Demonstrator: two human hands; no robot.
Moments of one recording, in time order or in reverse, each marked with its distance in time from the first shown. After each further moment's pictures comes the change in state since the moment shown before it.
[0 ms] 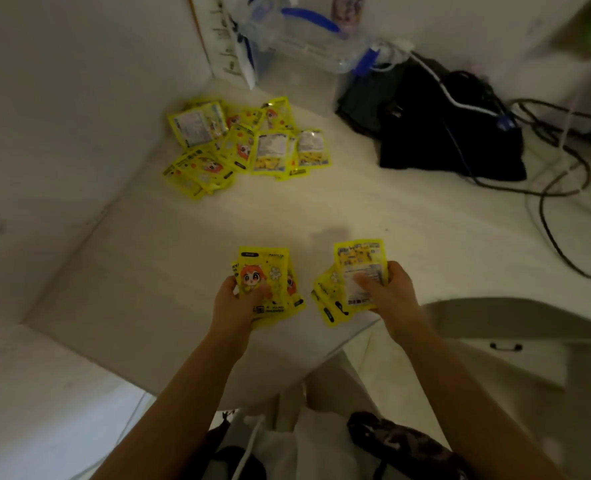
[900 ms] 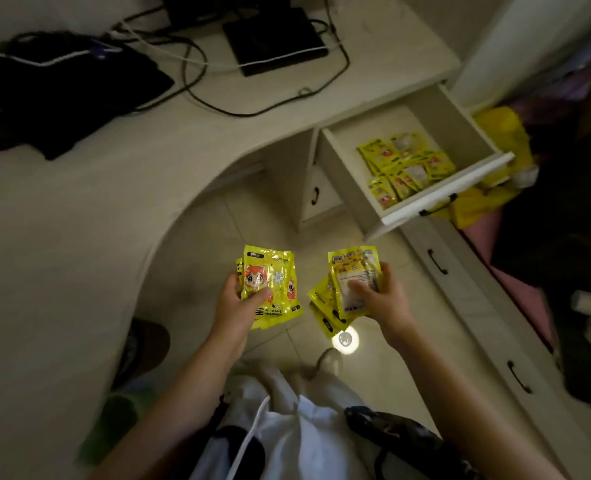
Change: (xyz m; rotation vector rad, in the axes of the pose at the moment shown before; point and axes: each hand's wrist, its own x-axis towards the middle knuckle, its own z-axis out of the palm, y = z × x) left_hand -0.202 -0.213 0.175 0.729 -0.717 0.054; right_hand -0.271 0.244 -0.249 0.539 0.641 0.188
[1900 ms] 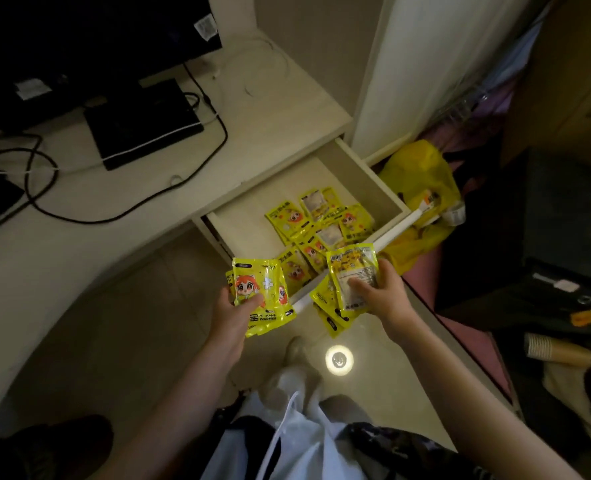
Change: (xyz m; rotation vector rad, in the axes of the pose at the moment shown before) left_hand 0.124 0.084 0.288 0.017 -0.036 -0.090; right_hand 0.208 -0.100 -0.225 0.019 0.097 -0.065
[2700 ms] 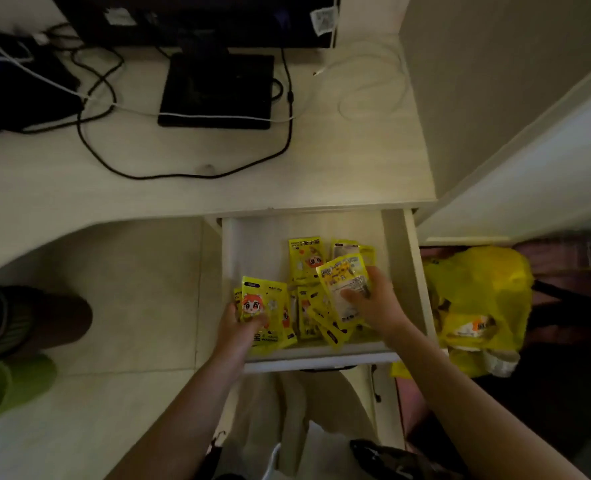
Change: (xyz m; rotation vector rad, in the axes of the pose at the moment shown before) left_hand 0.069 0.013 0.120 -0.156 0.410 -0.172; right_hand 0.230 -0.085 0.008 -0.532 -0.551 -0.045
